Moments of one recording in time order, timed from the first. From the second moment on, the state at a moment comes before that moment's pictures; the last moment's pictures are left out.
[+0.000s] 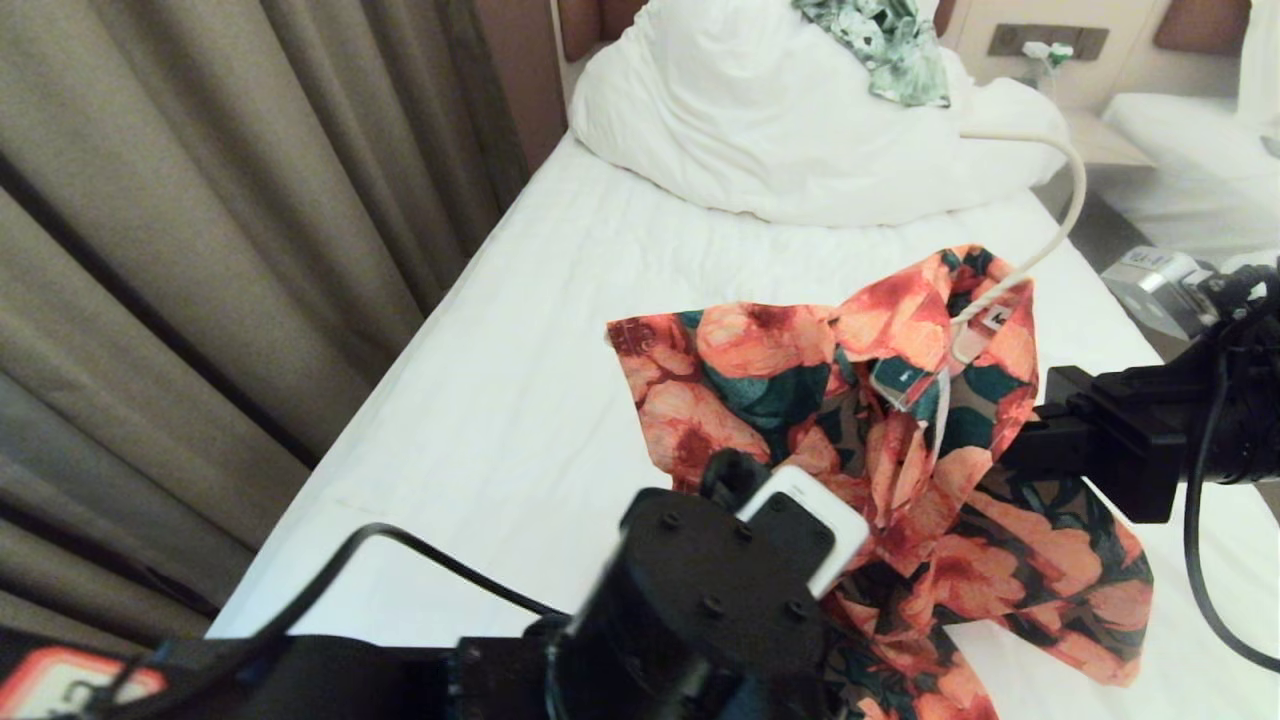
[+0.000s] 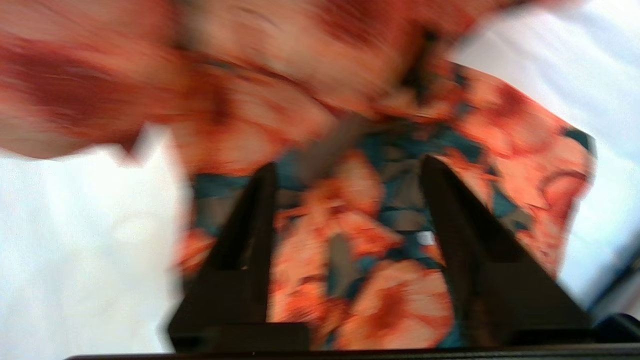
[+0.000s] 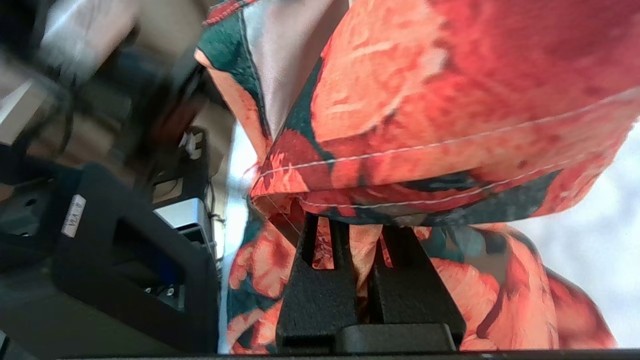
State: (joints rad) left arm -1.23 1.69 -0.92 -0.25 0.51 0.02; right arm 0.11 1.56 -0.94 -0.21 1.22 -0.26
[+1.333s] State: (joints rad) left arm -0.88 1.18 -0.84 -0.52 0.65 0.24; right arm 0.64 1.84 -1.46 -0.12 0.87 -0.15
